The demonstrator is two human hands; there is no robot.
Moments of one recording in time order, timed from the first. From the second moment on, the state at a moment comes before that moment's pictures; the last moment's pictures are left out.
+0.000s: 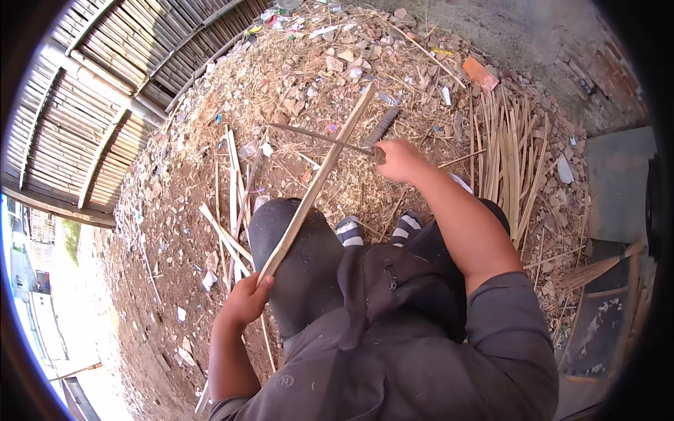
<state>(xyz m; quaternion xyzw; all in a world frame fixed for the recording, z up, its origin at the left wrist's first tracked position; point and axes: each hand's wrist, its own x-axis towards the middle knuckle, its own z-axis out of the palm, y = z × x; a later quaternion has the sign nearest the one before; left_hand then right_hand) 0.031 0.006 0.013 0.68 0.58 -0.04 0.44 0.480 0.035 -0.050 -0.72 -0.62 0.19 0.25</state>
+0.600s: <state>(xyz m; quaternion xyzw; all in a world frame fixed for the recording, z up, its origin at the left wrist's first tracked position) 0.031 -0.004 0.026 0.71 0.56 -0.08 0.41 0.490 0.040 -0.061 -0.76 -0.55 0.22 0.28</state>
